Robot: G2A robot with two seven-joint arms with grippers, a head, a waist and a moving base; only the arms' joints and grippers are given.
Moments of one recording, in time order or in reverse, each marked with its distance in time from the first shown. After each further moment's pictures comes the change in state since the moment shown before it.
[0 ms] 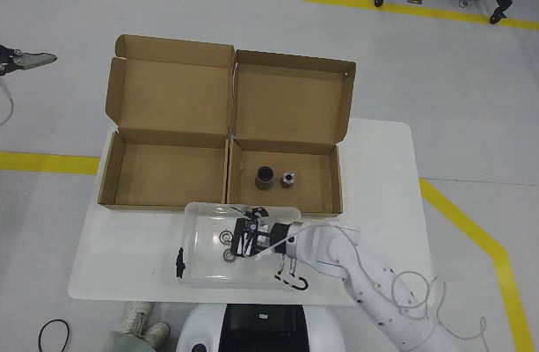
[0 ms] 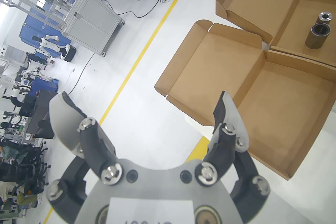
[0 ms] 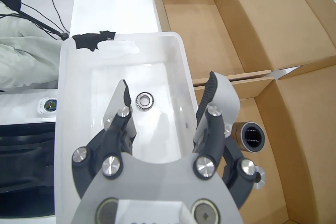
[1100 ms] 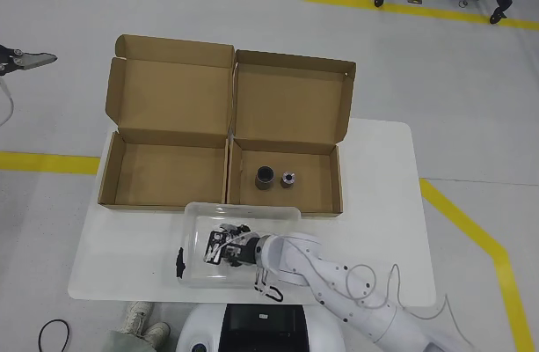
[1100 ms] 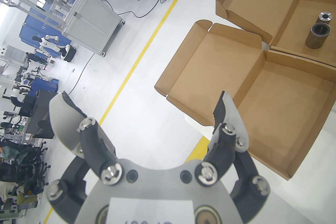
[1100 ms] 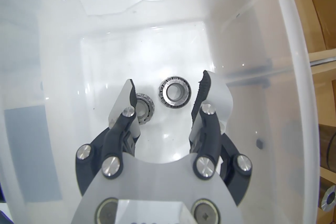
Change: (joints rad) left arm 0.000 0.000 0.000 0.000 0.000 0.000 0.000; right arm 0.118 -0.113 -0.240 0.272 0.007 0.226 0.156
